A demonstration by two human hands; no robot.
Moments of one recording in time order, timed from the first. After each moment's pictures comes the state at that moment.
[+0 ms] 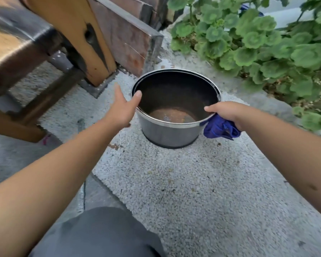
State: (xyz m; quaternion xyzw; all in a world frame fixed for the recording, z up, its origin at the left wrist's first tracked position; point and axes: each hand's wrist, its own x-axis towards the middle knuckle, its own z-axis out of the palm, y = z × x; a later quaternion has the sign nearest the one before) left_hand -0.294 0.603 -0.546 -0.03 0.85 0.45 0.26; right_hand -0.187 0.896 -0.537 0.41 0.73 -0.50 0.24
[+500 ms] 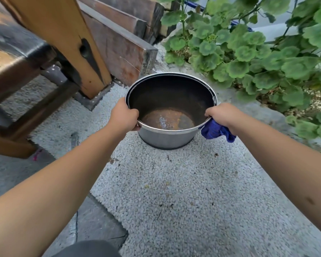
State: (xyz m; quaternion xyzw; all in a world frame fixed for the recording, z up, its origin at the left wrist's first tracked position) left_hand -0.324 0.635 -0.567 -0.04 0.84 0.51 0.19; right_hand -0.209 0.905 -0.537 0.39 0.84 -0.36 0.13
